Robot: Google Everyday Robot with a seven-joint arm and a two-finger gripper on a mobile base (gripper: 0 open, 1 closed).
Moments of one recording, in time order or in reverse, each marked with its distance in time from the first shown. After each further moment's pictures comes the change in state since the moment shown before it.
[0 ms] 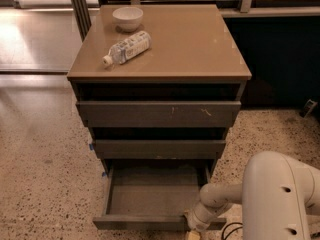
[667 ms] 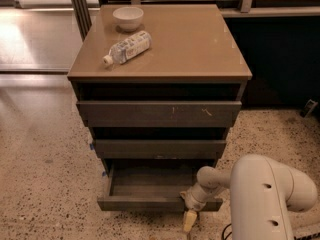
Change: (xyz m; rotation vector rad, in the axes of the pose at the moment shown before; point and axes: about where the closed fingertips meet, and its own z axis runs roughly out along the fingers) arm -0.015 -0.080 -0.008 0.027 -0.021 -0.109
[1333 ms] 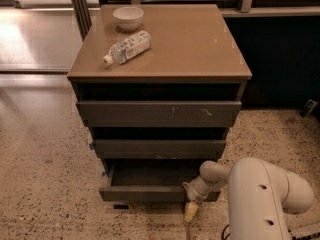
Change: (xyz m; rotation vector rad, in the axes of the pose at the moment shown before) arm 0.007 -0.050 -0.012 0.074 -0.016 0.008
